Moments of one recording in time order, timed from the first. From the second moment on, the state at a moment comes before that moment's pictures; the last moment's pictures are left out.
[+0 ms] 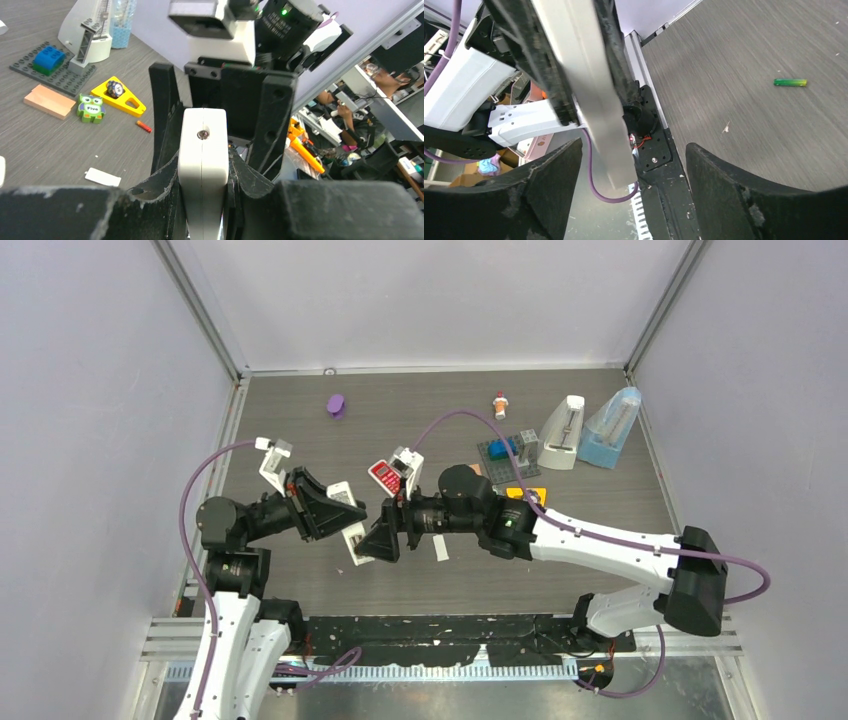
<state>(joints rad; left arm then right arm) -0.04 0.56 0.59 0.28 1.20 -0.90 1.12 1.32 1.05 0.09 -0.33 0.56</state>
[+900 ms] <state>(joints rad) -0.04 0.62 0.53 0.46 1.12 -1.12 1.11 1.40 1.04 0.29 -0.39 0.83</state>
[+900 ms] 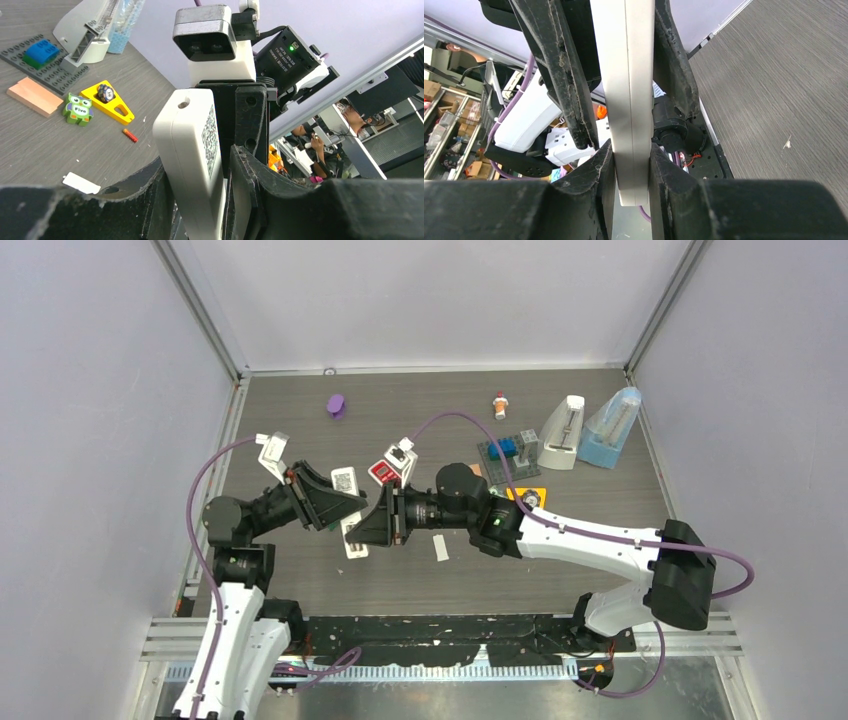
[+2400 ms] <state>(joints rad) -0.04 0.69 1.06 -0.96 -0.23 -0.43 1.06 2.07 1.54 -0.12 -0.23 -0.17</state>
